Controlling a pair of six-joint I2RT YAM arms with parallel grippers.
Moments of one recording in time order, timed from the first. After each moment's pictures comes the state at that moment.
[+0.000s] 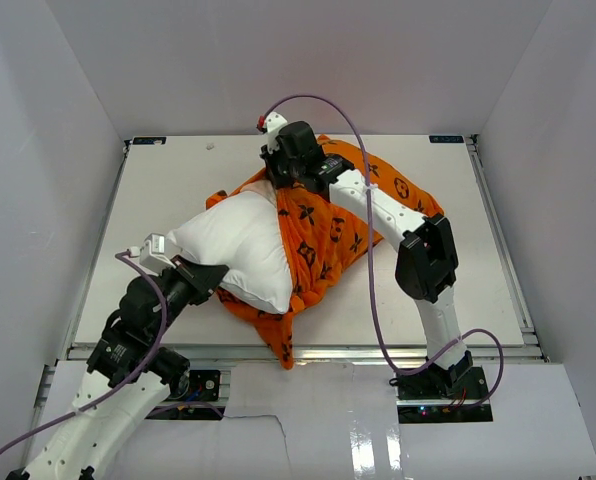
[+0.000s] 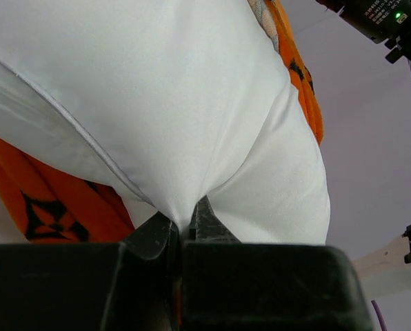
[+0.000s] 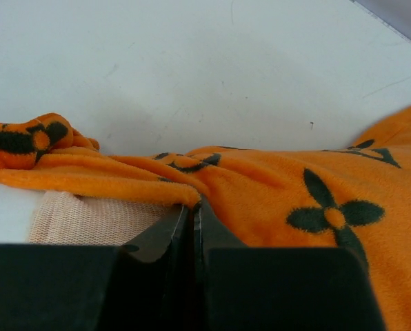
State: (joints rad) left arm -0.51 0.32 0.57 -0.48 -0.07 -0.93; right arm 0.74 2.12 2.00 -0.37 -0.04 0.02
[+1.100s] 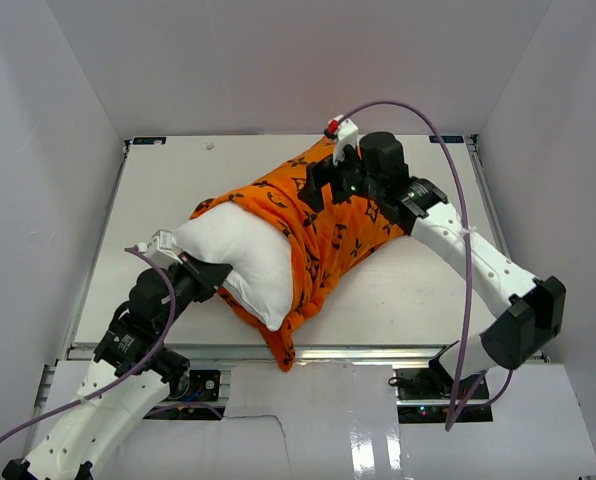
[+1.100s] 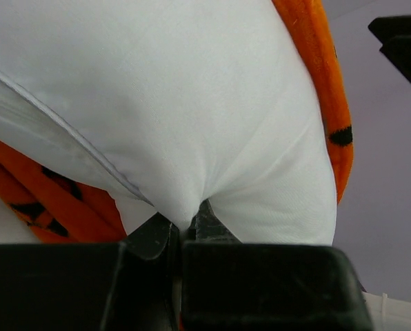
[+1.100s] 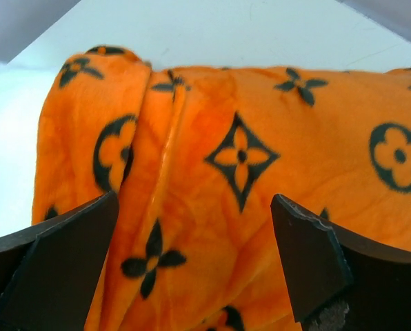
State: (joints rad) left arm -0.51 0.39 0.57 -0.46 -0.09 -0.93; right arm 0.64 1.51 1.52 -0.37 -0.23 0.06
